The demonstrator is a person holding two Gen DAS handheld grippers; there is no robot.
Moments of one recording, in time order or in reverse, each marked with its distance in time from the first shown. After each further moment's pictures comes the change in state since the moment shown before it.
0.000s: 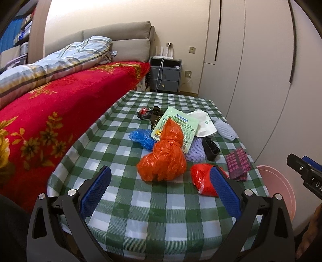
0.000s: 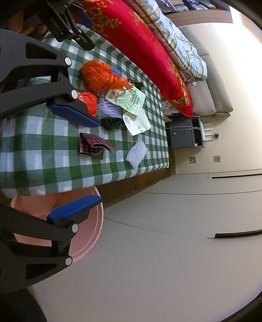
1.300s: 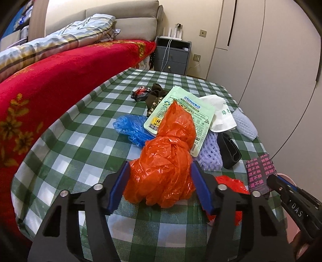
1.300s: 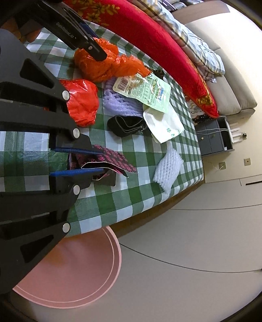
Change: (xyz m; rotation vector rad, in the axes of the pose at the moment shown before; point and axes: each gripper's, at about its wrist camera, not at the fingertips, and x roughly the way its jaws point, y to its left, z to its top) left arm 0.096 -0.006 0.006 -0.067 0.125 0.015; right arm 0.120 0.025 -0.009 0.054 0.201 0.091
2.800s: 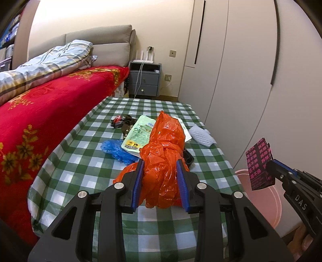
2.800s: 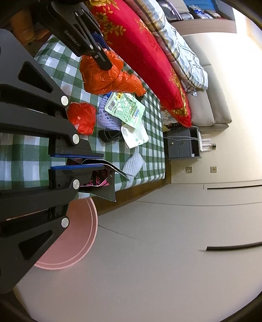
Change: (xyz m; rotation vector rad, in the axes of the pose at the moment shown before) left arm -0.095 -0.017 -0.008 0.111 -0.153 -0.165; right arm -0.130 0.000 -0.016 -0.109 -0.224 -0.050
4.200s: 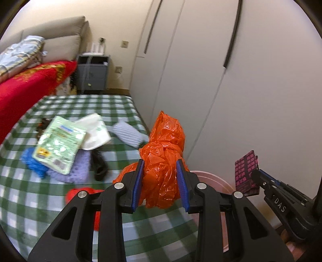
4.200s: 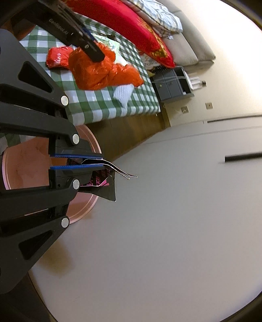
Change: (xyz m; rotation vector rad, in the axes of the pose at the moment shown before) left arm 0.064 -0.116 0.006 0.073 0.072 -0.335; right arm 0.002 -0.110 -0.009 0.285 0.011 -0.315
